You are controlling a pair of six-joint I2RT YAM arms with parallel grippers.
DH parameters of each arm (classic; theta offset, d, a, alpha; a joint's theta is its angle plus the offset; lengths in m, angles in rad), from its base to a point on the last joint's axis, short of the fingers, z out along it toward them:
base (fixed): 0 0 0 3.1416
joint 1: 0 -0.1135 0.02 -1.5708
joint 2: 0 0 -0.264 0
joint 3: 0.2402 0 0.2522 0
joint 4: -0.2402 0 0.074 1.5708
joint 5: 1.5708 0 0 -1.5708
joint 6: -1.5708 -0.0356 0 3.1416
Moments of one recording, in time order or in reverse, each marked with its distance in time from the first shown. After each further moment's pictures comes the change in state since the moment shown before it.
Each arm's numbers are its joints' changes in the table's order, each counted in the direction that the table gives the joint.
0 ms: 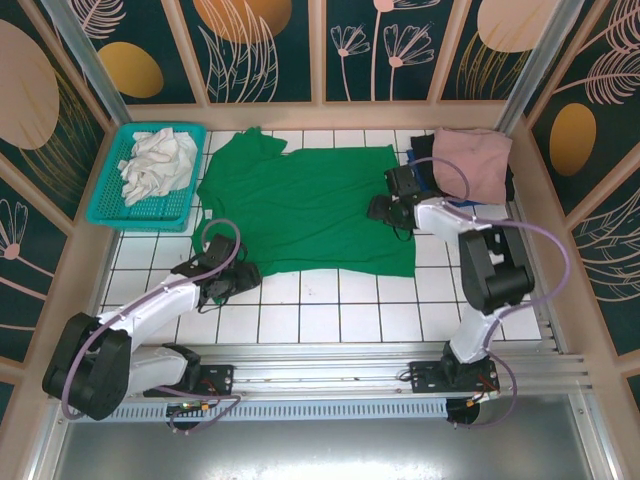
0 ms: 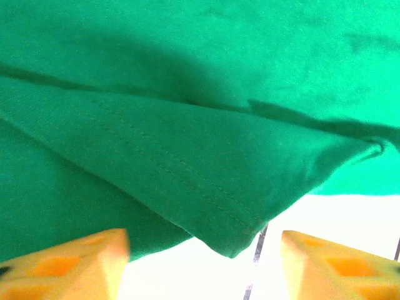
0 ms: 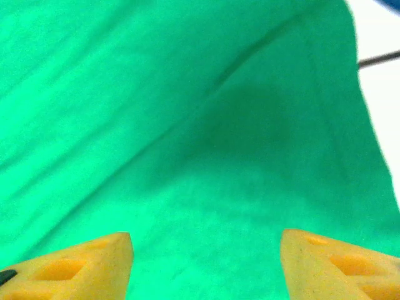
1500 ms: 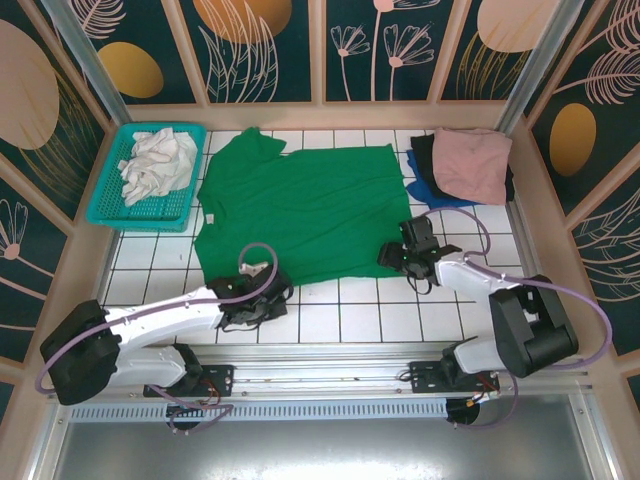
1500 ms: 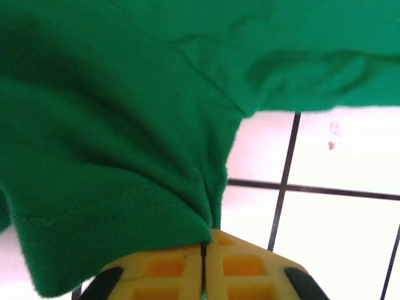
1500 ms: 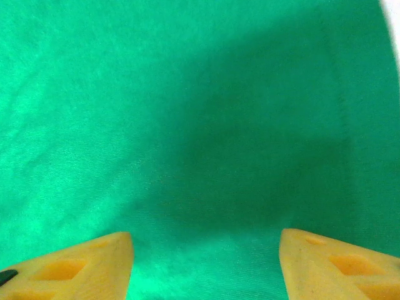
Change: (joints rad) left arm 0.524 -0.012 0.058 -0.111 -0.114 0.420; right arm -0.027 0.351 -0.483 0.087 -0.051 -0.091
